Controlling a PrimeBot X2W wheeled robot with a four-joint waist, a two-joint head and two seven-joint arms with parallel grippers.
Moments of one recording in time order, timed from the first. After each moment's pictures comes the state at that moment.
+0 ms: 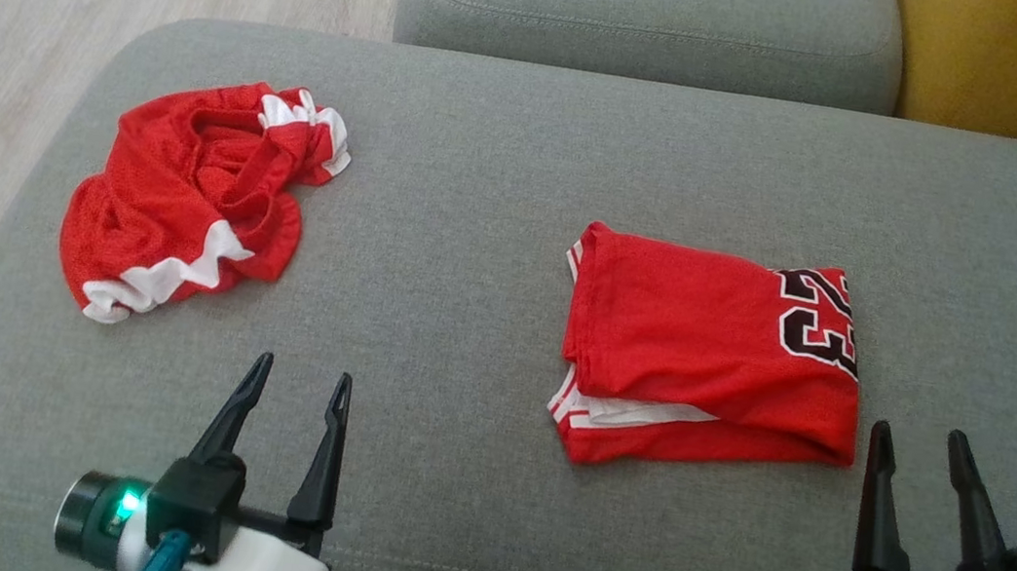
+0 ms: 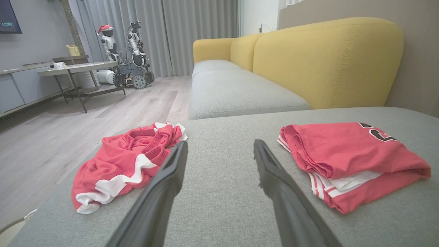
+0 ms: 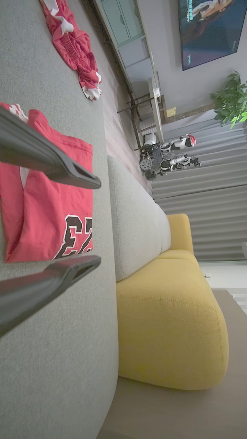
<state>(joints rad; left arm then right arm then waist) 0.10 0.08 -0.30 0.04 -0.04 0.11 -0.25 0.08 -0.05 0.02 0.20 0.07 0.12 -0.25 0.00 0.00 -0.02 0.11</state>
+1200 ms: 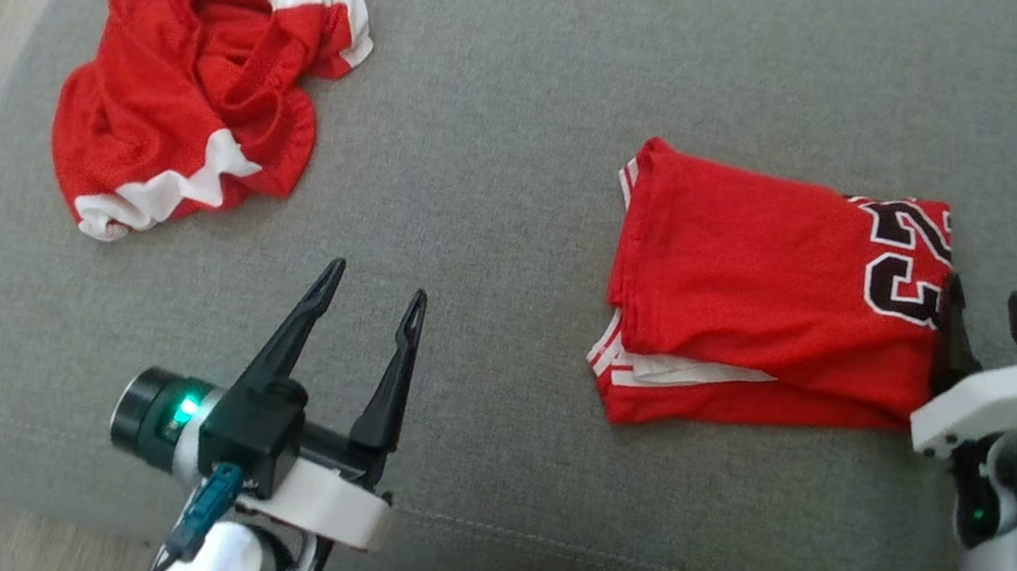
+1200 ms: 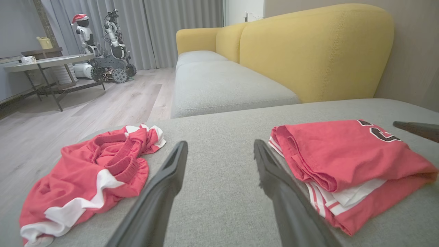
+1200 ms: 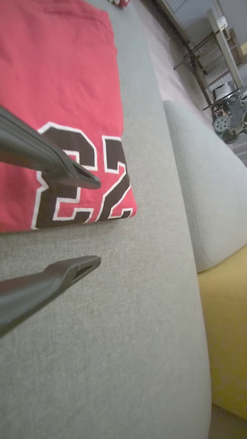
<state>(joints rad) -0.05 0.06 -0.38 0.01 -0.02 0.08 -0.25 -0.44 -0.16 -0.11 0.71 0.11 0.12 -0.02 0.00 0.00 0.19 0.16</state>
